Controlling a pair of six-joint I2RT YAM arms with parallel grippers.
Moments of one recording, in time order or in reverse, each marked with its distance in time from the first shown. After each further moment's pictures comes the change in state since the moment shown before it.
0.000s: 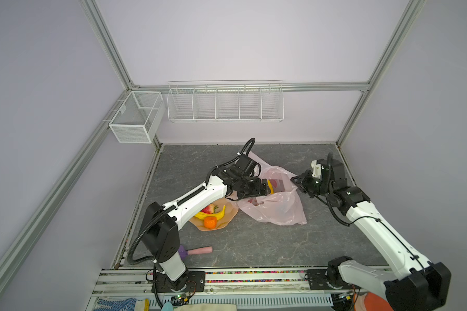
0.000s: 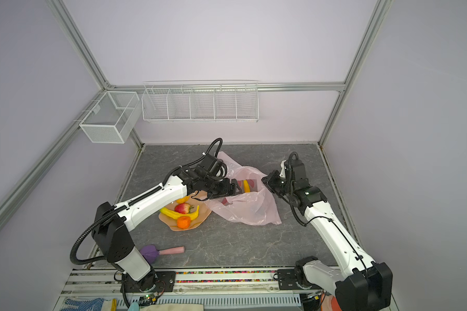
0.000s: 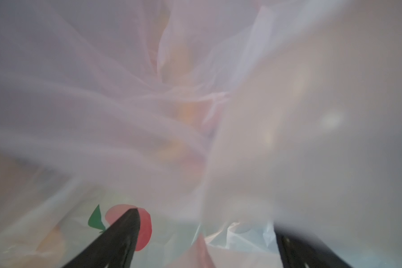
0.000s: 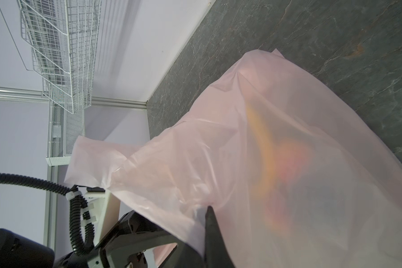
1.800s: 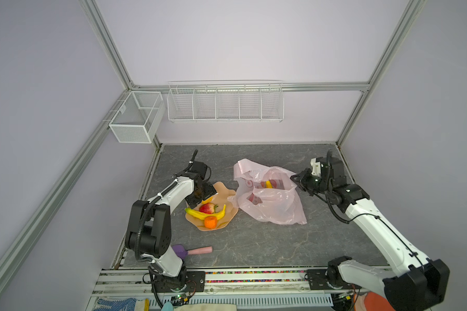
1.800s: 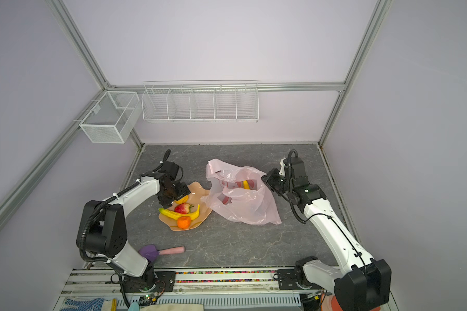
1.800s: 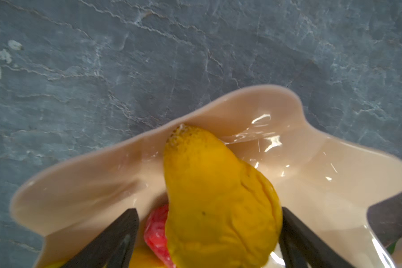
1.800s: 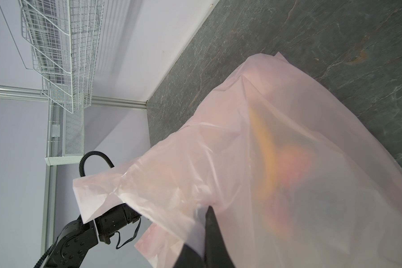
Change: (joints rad) left arm 0.526 -0.018 -0.344 -0.032 -0.283 -0.101; right arm 0.000 0.026 0.034 -0.016 0.000 -0.015
